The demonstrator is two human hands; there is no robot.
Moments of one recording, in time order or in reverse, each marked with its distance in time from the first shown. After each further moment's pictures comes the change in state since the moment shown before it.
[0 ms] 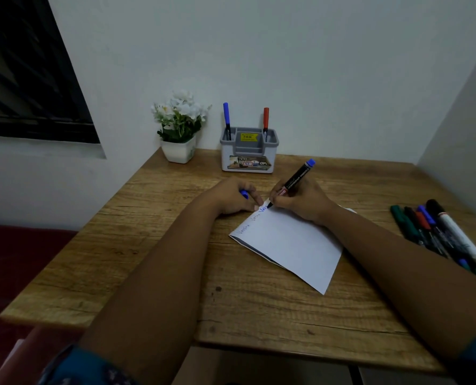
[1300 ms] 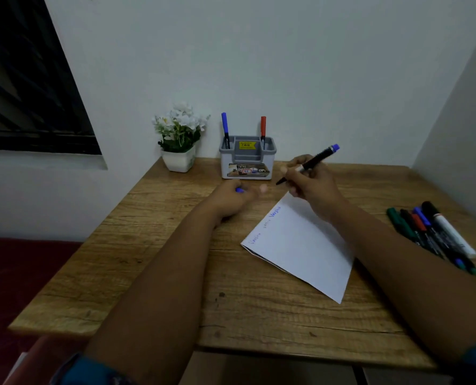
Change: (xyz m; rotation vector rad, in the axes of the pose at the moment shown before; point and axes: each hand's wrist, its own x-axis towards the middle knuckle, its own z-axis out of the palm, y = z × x) left_hand -0.004 0.007 0.000 -0.313 0.166 -0.163; right_hand 0.002 -0.022 -0.018 0.589 0.249 0.161
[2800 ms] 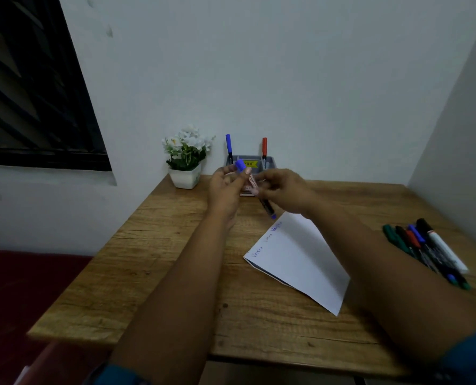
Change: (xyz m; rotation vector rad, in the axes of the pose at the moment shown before) left_hand 0.003 0.024 0.004 -0.919 0.322 0.320; right_hand 0.008 -0.042 0.040 -0.580 -0.300 -0.143
